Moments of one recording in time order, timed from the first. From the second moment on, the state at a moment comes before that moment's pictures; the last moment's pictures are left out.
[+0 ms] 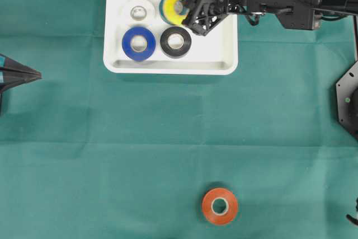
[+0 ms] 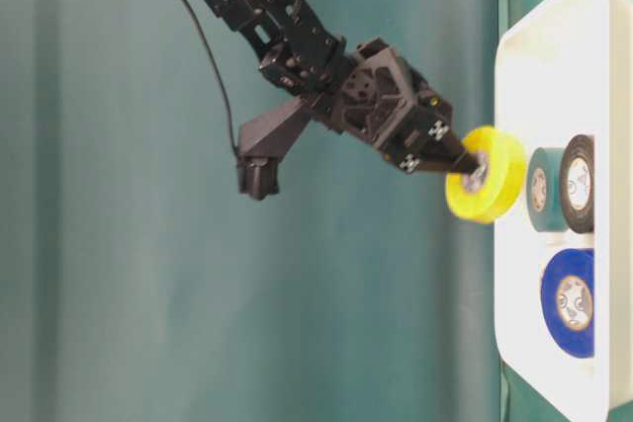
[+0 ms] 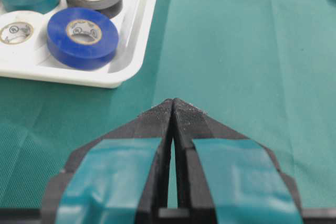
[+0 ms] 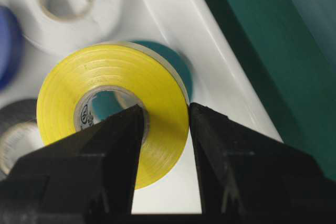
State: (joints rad) left arm 0.09 -1.37 1.50 -0.03 0.09 -0.01; right arm -0.38 0.14 0.43 -0.62 0.33 0.78
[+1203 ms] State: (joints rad) left arm 0.09 -1.37 1.50 -0.03 0.09 -0.01; right arm -0.43 0.06 0.60 -0.63 0.31 0.79
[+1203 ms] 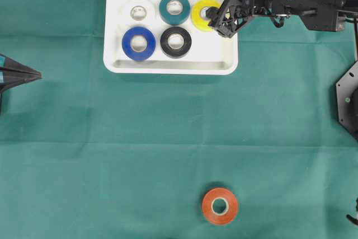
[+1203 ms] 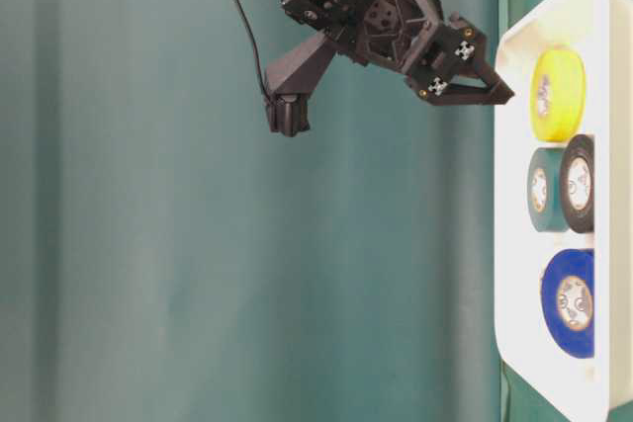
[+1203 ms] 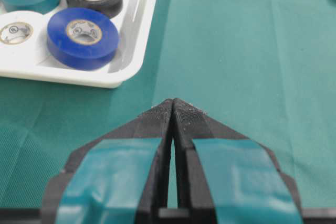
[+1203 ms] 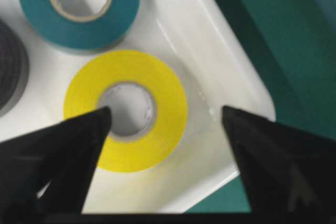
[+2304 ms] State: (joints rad) left arm 0.09 -1.37 1.50 -0.03 0.09 -0.01; right arm -0.44 -0.42 1.08 -0.63 0.12 0.78
